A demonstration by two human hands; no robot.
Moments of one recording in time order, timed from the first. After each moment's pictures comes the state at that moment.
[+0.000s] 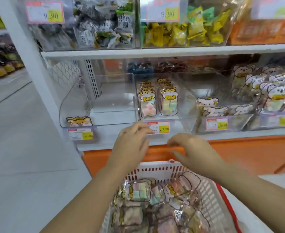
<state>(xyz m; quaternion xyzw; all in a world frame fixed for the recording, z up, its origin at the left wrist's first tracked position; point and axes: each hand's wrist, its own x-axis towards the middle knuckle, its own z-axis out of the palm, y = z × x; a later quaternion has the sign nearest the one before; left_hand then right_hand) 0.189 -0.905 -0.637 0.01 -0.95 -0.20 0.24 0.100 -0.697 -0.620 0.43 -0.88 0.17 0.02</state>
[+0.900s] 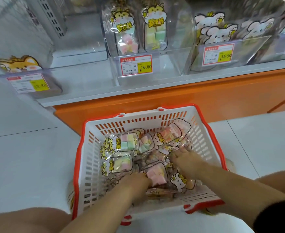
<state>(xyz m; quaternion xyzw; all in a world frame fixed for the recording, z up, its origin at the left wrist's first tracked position) 0.268 -0.804 -0.824 -0.03 -0.89 -0.08 -0.44 0.126 -0.617 -0.900 0.46 -0.83 -0.20 -0.24</state>
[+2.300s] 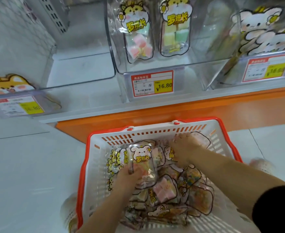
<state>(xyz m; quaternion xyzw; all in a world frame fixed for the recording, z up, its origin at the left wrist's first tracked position) 0.246 -0.863 -0.858 0.47 -0.62 -0.62 -0.13 0.042 -0.722 -0.881 0.42 -0.81 -0.27 -0.29</state>
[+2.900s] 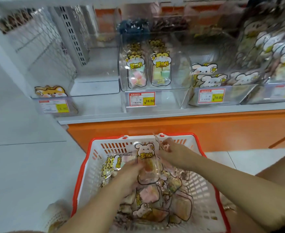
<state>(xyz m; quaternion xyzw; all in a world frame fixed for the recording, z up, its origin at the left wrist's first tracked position) 0.220 -0.817 -0.763 0.42 -0.53 -0.73 -0.11 0.089 -0.673 -0.739 0.28 -0.87 0.24 -0.34</state>
